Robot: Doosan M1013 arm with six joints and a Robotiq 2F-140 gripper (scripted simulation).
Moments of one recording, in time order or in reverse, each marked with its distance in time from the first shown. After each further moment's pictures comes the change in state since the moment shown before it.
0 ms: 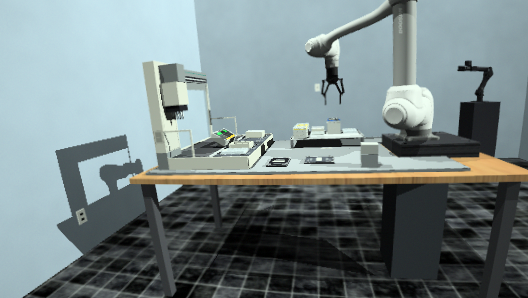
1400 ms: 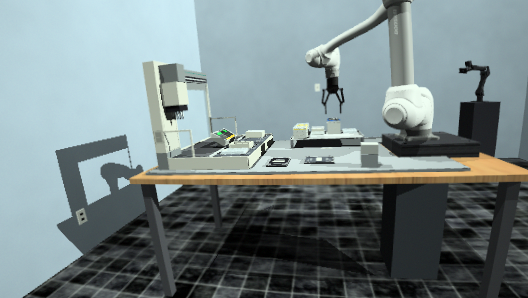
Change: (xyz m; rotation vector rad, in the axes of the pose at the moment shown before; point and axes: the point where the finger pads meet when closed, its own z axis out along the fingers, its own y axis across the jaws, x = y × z) arm 0.000 0.000 0.063 0.000 0.000 0.000
